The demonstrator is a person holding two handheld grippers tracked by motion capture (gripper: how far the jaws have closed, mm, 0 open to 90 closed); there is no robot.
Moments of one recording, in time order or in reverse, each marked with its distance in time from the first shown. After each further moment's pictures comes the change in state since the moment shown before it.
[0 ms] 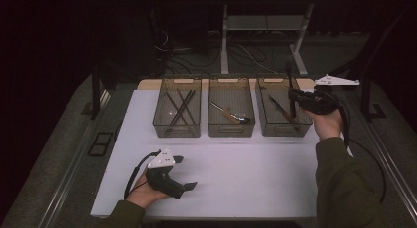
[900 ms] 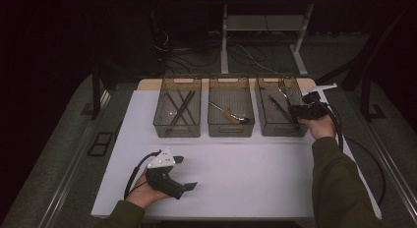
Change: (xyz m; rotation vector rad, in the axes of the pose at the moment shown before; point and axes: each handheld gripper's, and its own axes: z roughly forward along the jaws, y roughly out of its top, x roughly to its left) left arm 0.000 0.000 0.000 -0.002 -0.008 0.005; right arm -0.028 -0.039 0.047 0.308 -0.078 0.048
